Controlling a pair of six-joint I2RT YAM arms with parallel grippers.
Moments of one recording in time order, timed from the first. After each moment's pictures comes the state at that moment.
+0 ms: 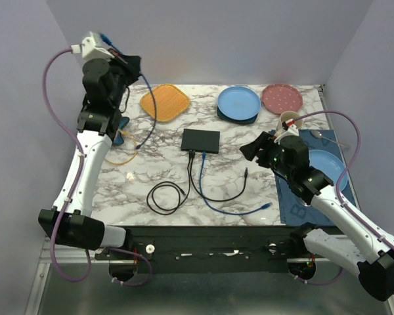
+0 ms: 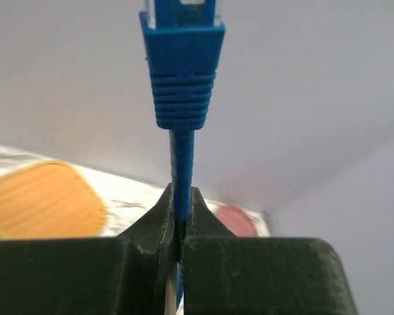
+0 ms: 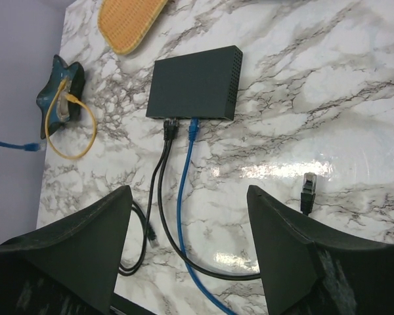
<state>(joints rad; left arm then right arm) -0.21 1.35 1.50 -0.03 0.00 -0.68 0.50 0.92 0.73 -0.20 0.08 0.71</state>
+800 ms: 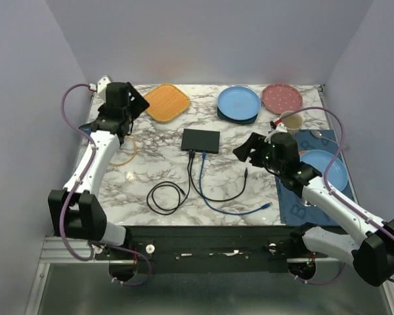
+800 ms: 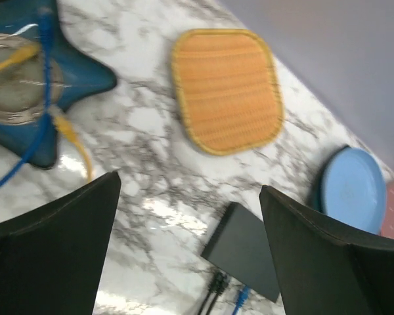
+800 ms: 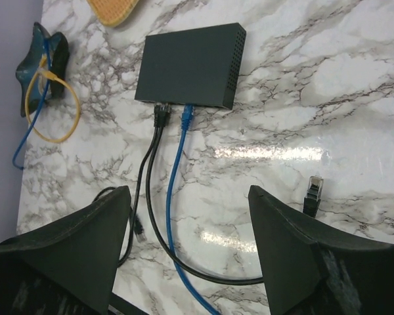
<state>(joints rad) -0.04 1.49 1.35 -0.43 -0.23 -0.74 0.50 1.05 0.72 -0.12 0.02 0.67</state>
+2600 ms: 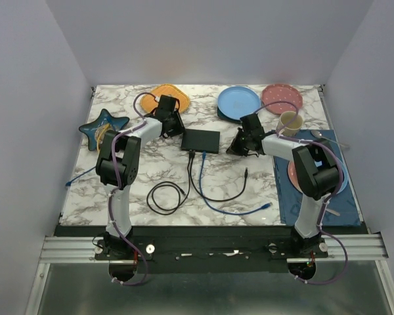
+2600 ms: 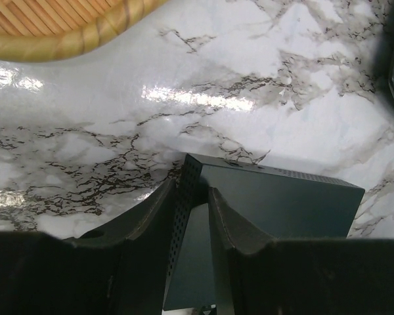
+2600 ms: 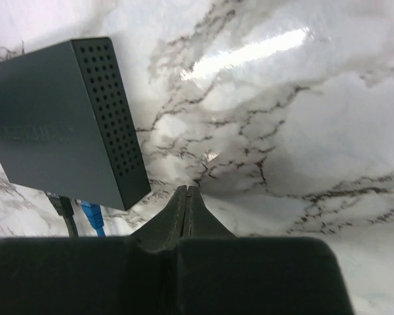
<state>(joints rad) -0.32 2.07 1.47 -0.24 0.06 -0.64 0.41 1.89 1.11 -0.12 -0.11 0.82</state>
